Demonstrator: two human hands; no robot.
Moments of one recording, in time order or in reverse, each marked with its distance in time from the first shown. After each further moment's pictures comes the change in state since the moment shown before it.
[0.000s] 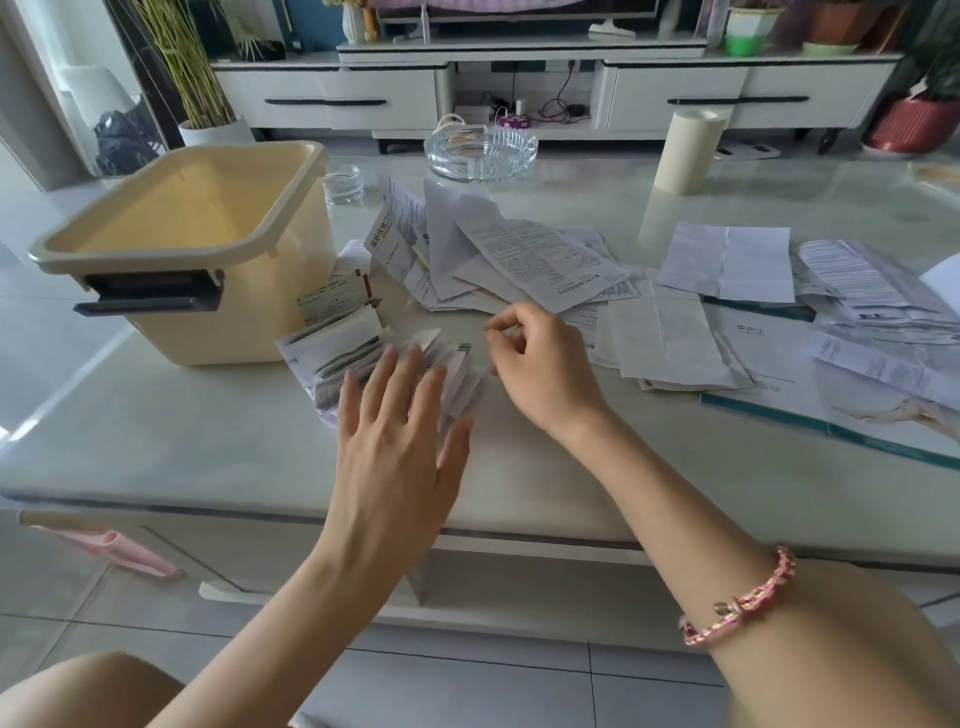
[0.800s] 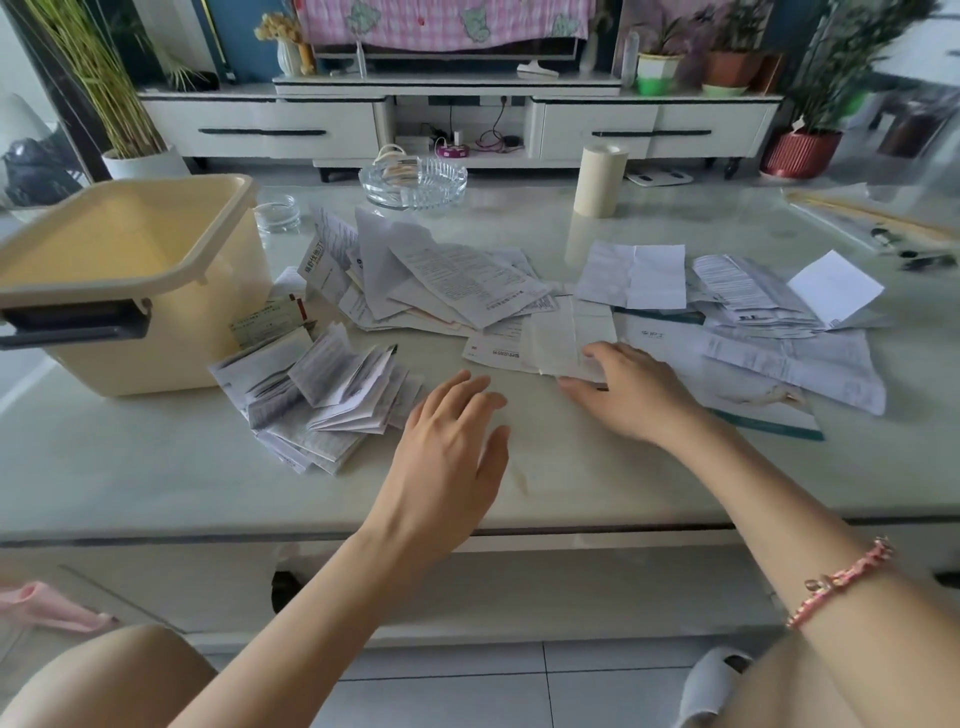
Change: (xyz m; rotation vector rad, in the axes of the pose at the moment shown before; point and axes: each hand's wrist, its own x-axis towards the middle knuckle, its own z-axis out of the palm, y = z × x) left_hand 0.016 0.063 0.015 -0.350 -0.168 0.169; right_hand -0.024 0.068 -0.112 -0.714 -0.216 0.201
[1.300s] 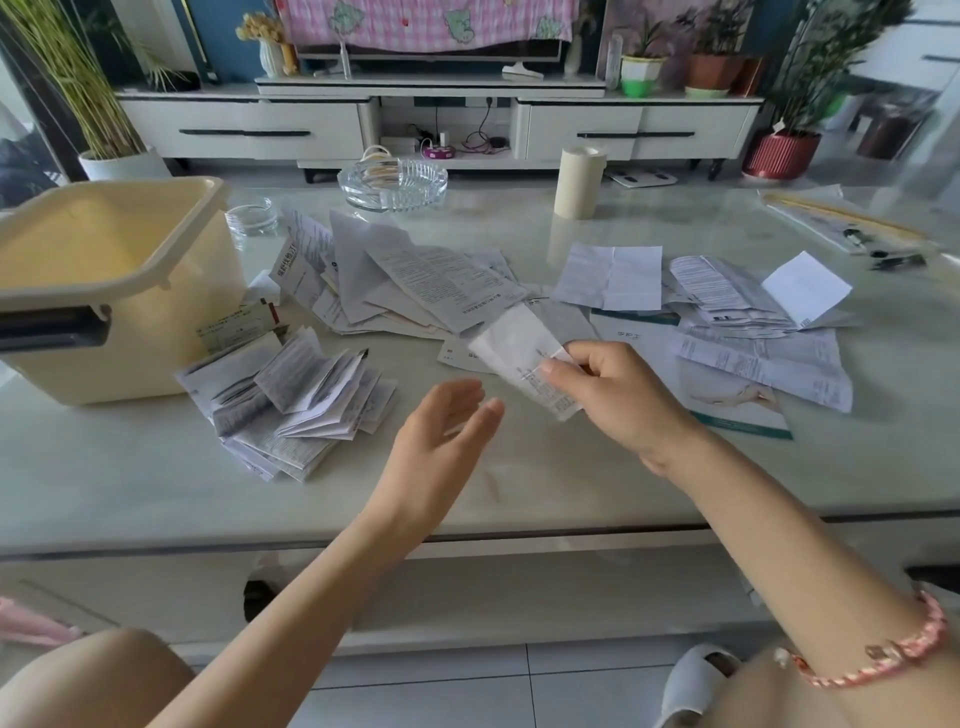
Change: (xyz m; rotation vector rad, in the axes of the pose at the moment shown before) left_hand 0.013 0.025 -0.005 -0.826 -0.065 -0.470; right_hand -0.034 -0.018 -0.024 0.778 0.034 -0.065
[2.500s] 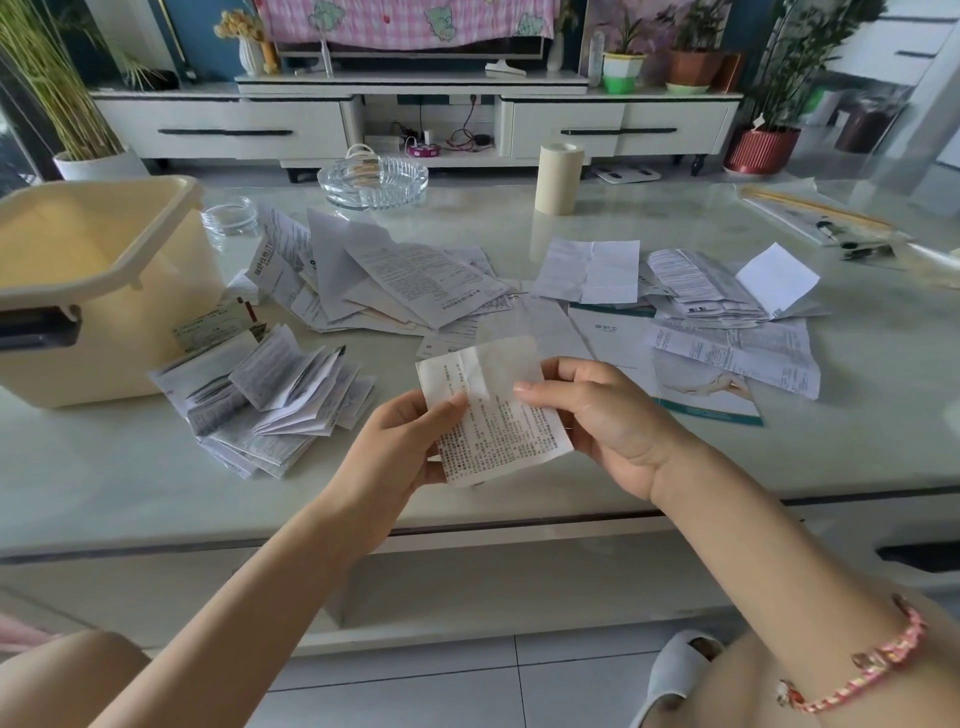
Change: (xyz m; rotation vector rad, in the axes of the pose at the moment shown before) left_hand -0.005 0.013 -0.005 -0.461 -0.168 -0.211; right_hand -0.023 -0.004 -0.002 0.554 -0.152 0.288
